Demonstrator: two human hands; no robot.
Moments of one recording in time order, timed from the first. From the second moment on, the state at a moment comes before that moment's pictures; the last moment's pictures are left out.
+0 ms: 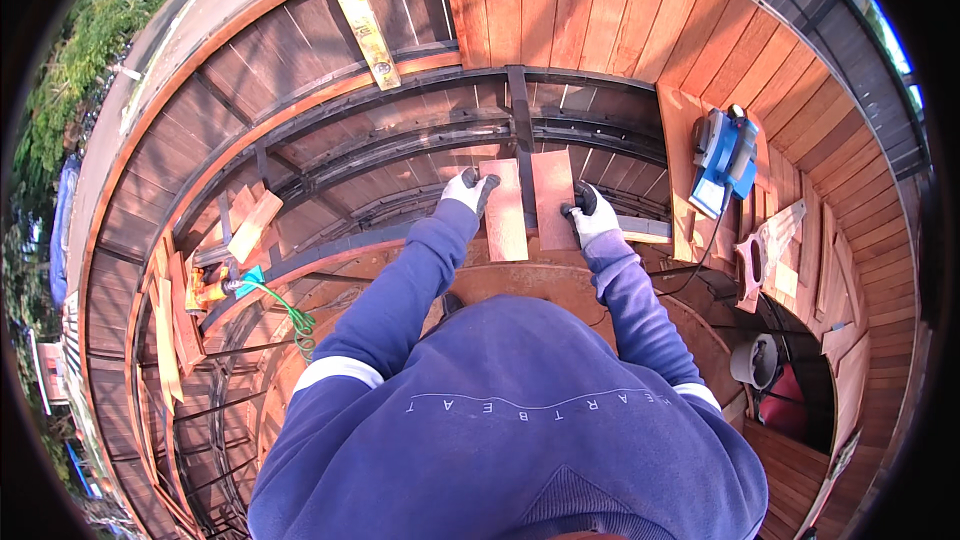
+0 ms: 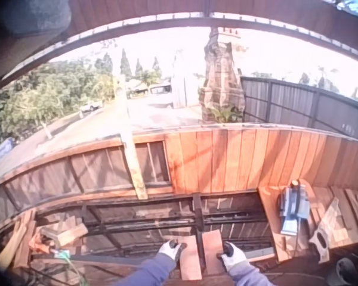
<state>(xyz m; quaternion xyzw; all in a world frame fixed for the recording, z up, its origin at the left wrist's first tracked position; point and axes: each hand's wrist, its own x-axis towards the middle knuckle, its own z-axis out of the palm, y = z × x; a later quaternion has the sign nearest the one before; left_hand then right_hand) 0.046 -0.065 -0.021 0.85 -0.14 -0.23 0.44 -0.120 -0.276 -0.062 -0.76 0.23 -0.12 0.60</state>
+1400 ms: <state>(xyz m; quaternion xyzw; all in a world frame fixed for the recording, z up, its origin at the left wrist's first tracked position) 0.046 -0.059 -0.047 0.91 -0.19 -0.23 0.29 -0.125 -0.300 -0.090 -0.93 0.15 -0.14 0.30</state>
